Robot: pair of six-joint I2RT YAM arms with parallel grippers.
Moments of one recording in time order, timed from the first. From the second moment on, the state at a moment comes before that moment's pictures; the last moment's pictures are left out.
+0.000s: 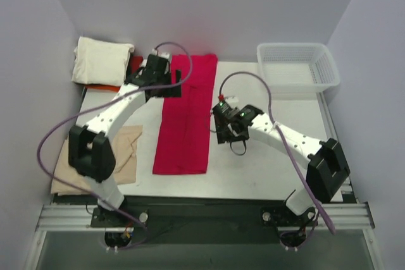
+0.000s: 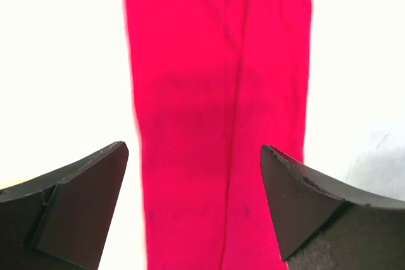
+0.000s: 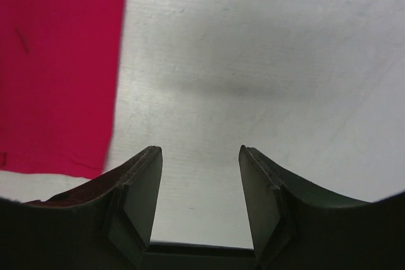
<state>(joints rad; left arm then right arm) -0.41 1.82 1.64 -0.63 -0.11 -0.33 0.76 1.55 1.22 -0.86 0.35 0.55</state>
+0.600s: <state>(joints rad) -0.37 1.29 0.90 -0.74 -0.05 -0.51 0.84 1.69 1.16 -0.63 0.00 0.56</state>
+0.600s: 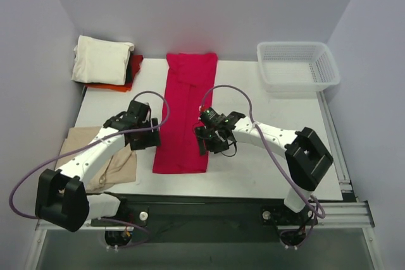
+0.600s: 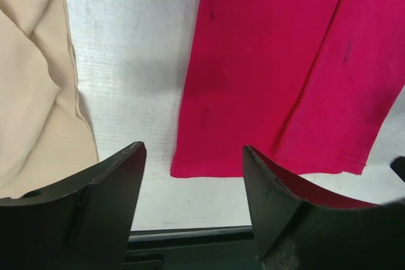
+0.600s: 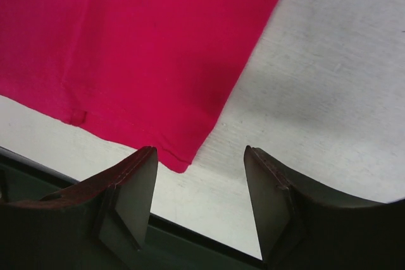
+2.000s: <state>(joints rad) -0.31 1.34 0.65 -0.62 0.18 -0.67 0.86 1.85 1.17 -0.66 -0.10 0.46</state>
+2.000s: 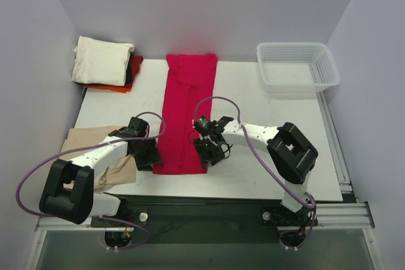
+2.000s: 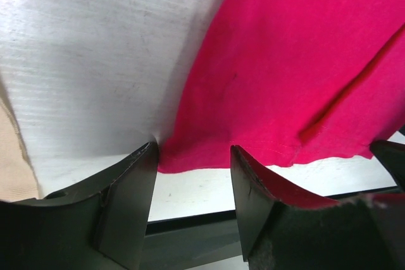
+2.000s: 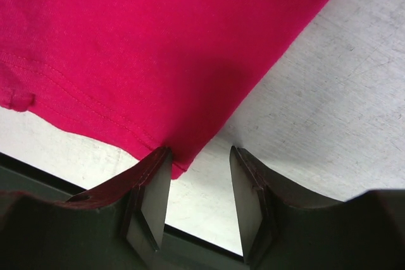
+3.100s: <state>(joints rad) -0.31 1.40 0.68 -0.65 0.13 -0.71 0.89 1.89 1.20 -0.70 -0.17 0.42</state>
